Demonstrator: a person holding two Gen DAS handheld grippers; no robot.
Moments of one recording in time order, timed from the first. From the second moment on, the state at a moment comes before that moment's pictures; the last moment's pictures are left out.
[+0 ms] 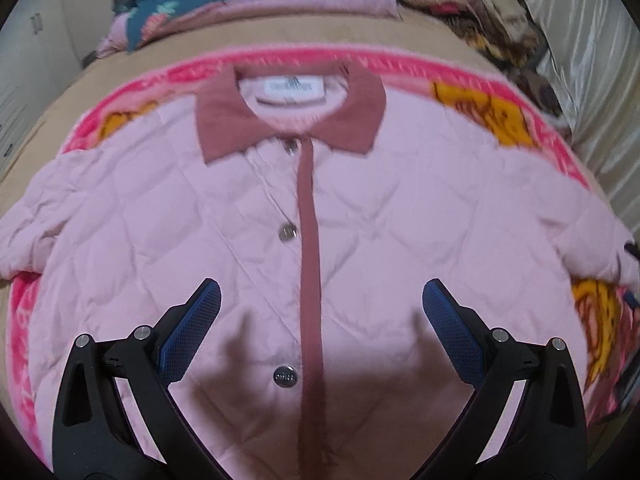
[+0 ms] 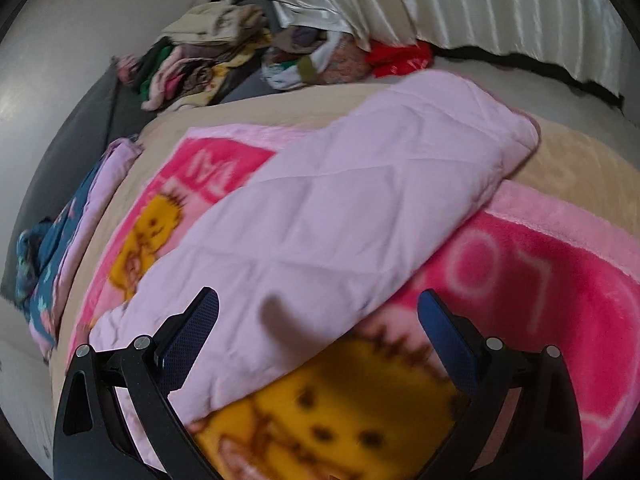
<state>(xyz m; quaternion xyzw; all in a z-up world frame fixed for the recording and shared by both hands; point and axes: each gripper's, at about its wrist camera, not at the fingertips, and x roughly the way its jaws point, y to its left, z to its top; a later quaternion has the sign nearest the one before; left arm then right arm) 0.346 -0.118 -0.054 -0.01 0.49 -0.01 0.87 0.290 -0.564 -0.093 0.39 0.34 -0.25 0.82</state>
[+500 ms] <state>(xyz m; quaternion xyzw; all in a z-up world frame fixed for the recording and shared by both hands) 0.351 -0.089 -0.054 -0.03 0.49 0.00 0.87 0.289 -0.633 -0.126 0.48 0.29 -0.29 0.77</state>
